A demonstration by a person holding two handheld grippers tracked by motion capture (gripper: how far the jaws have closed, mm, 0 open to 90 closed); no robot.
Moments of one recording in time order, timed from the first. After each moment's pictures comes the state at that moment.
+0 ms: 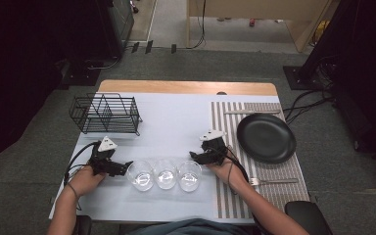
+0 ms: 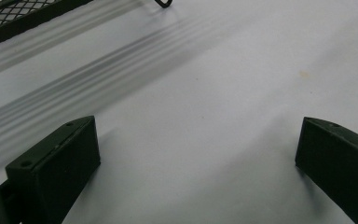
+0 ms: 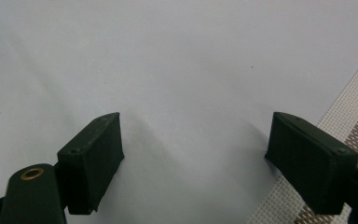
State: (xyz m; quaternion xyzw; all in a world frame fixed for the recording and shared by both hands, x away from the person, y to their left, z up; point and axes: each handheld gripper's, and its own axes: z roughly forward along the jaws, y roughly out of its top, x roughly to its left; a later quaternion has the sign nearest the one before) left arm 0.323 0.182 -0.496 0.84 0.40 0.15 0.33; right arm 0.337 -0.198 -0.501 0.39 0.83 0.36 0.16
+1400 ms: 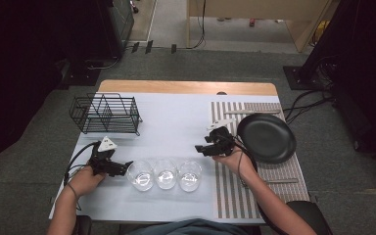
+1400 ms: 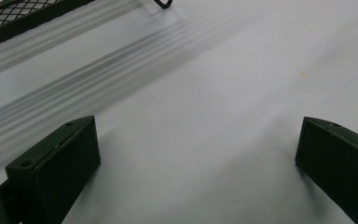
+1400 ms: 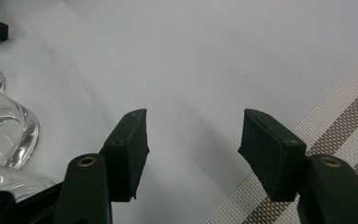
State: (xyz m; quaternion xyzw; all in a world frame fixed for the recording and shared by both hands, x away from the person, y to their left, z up) left arm 0.322 0.183 -0.497 0.84 0.40 0.15 0.33; right arm 0.349 -0.220 -0.462 0.40 0.84 0.37 0.07
